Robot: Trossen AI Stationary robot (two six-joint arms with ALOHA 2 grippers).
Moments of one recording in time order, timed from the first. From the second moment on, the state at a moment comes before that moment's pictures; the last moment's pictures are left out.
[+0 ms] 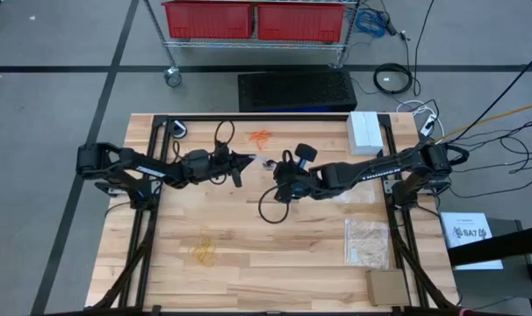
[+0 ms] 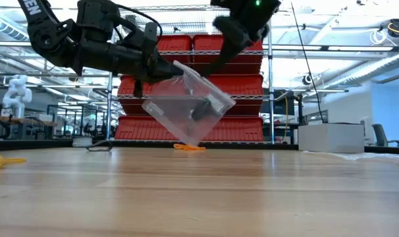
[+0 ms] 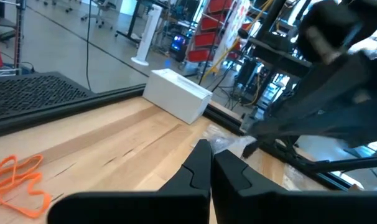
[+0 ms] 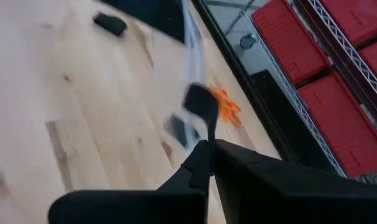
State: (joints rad) left arm 0.20 1.44 0.42 1.00 -0.14 -0.41; right arm 0.14 1.68 1.35 -0.58 0.74 0.19
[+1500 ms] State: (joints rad) left arm 0.18 1.44 0.42 1.03 -0.13 -0.47; right arm 0.13 1.77 1.36 -0.60 0.76 0.14
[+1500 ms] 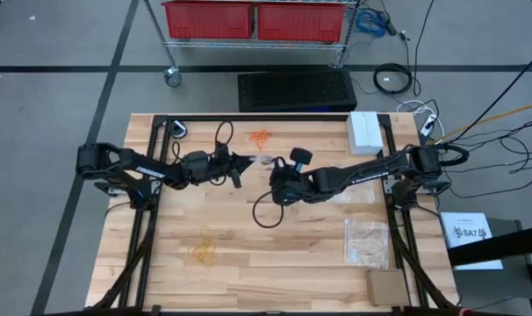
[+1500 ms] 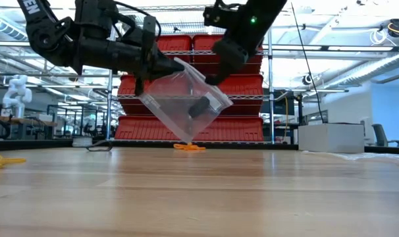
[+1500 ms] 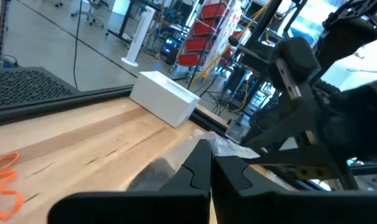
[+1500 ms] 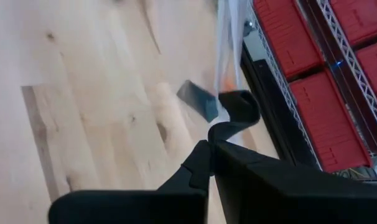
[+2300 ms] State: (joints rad) left arm 0.17 1.44 0.42 0.99 -0.06 -0.46; right arm 0.10 1.76 1.36 -0.54 0.65 0.04
